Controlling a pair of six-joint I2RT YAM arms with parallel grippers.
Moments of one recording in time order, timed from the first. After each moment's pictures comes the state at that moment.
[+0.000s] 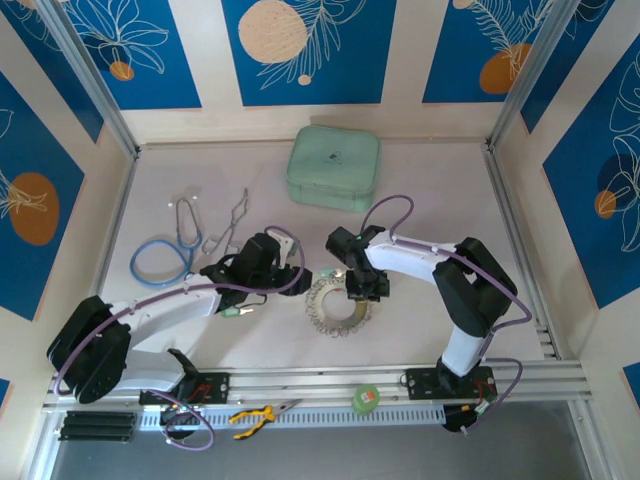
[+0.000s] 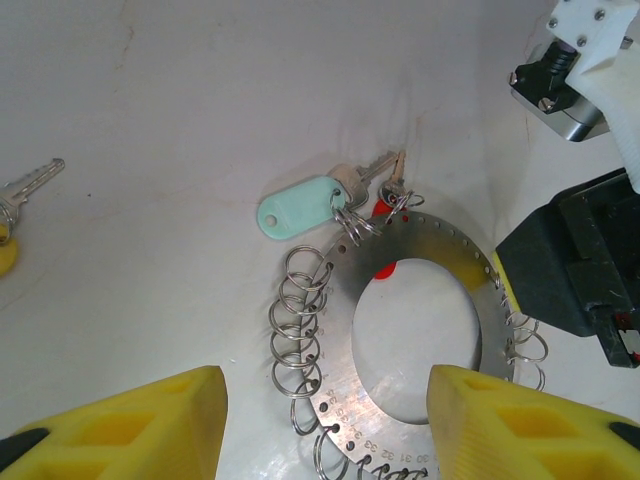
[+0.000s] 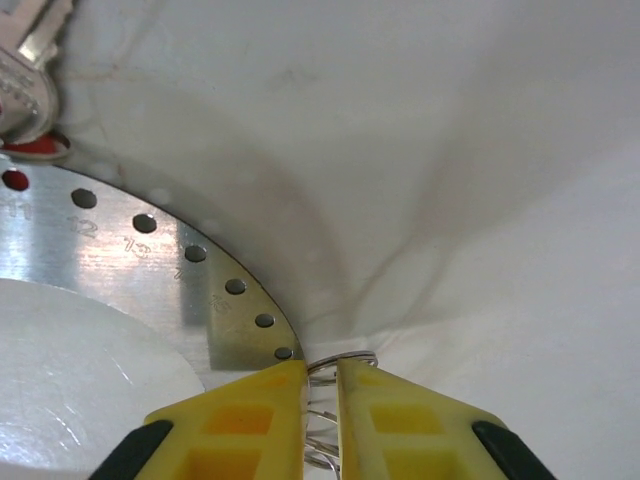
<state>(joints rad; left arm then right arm) -0.77 1.30 0.69 -0.15 0.16 -0.50 0.75 1.74 1.08 -1.01 0.07 0.85</state>
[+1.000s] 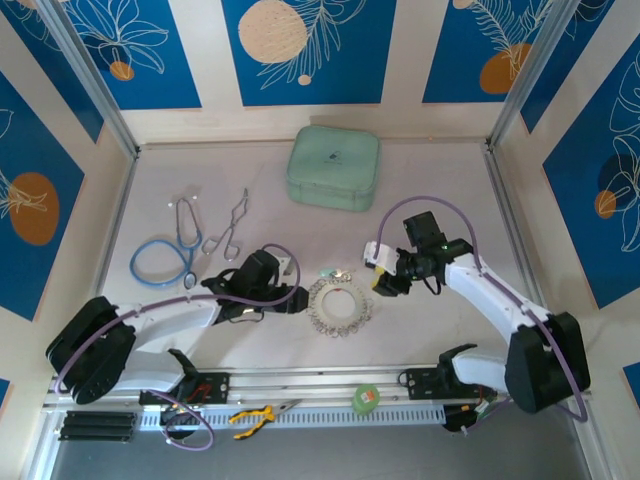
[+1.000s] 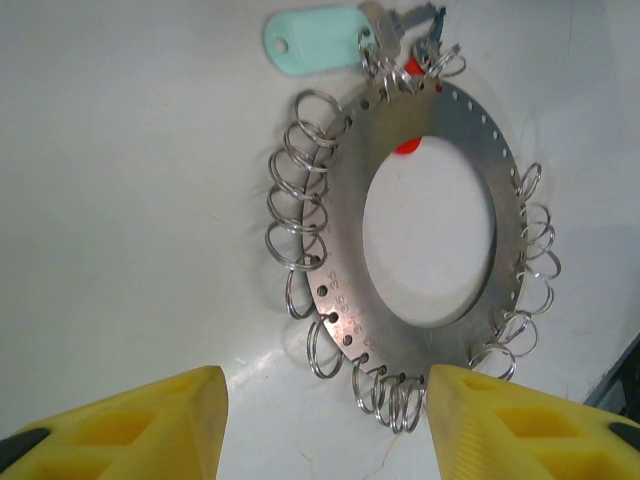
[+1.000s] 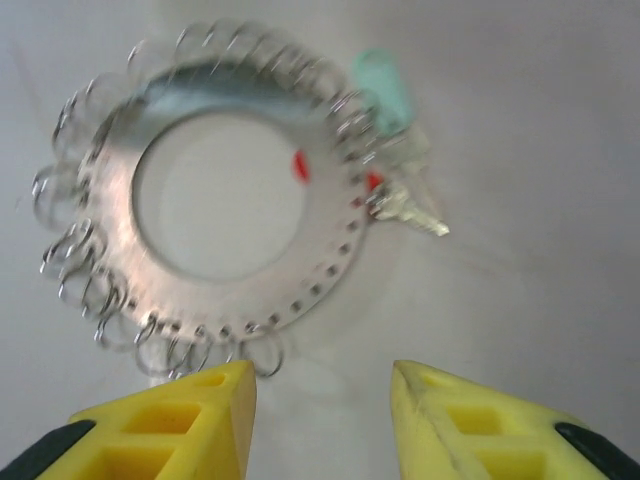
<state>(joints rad) -0.80 1.30 0.56 -0.12 0.27 -0.66 0.34 1.23 0.76 -0.73 -0.49 -0.91</state>
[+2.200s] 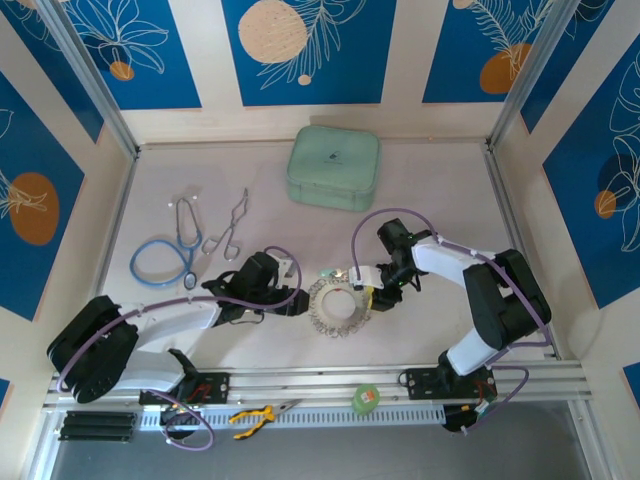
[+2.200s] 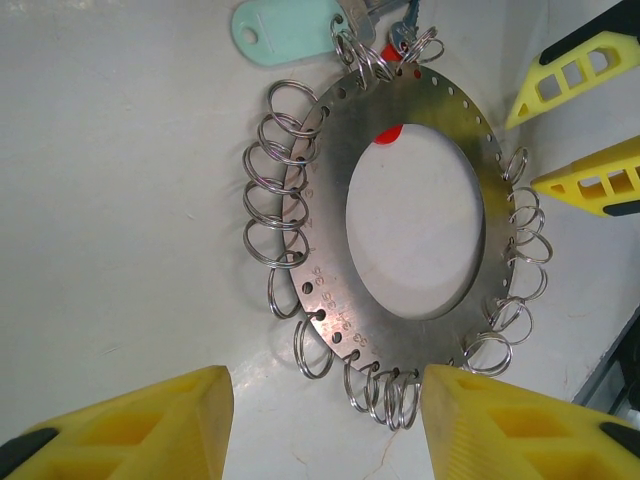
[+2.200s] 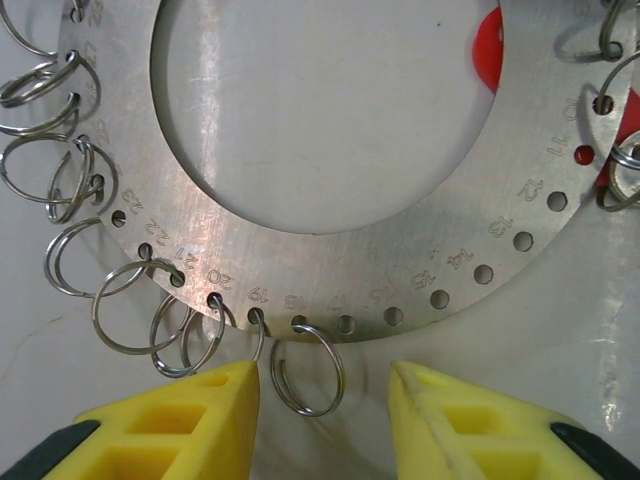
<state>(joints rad) -0.80 1.30 0.53 -0.07 0.29 -0.61 0.42 1.58 0.81 -0.74 -0.43 -1.15</state>
